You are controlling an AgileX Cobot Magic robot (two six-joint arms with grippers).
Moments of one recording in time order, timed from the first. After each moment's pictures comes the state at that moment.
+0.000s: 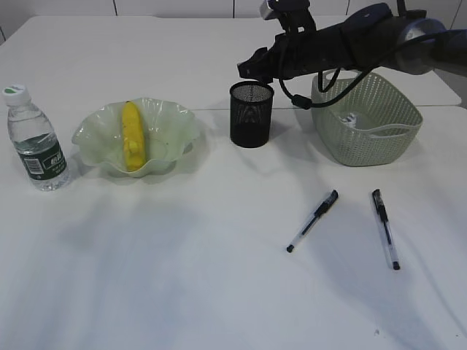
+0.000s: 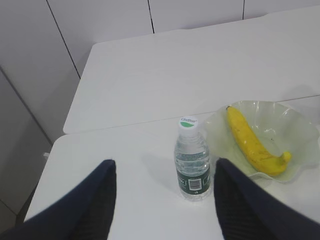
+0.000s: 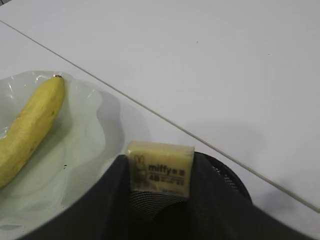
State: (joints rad) left arm 0.03 0.69 -0.69 0.10 0.38 0.00; right arm 0.18 2.42 -2.10 1.06 0.58 -1.18
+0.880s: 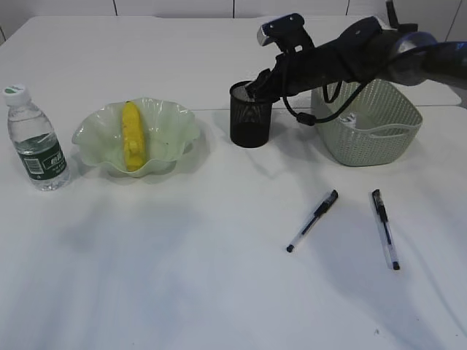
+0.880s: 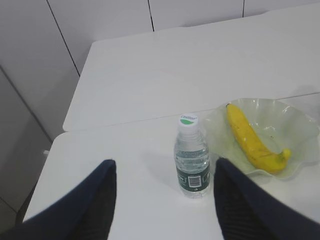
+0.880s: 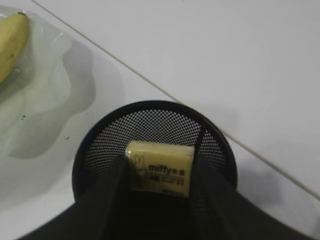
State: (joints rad) left arm 0.03 0.69 -0.69 0.10 0.39 0.00; right arm 0.18 2.46 -2.10 0.89 0.55 -1.18
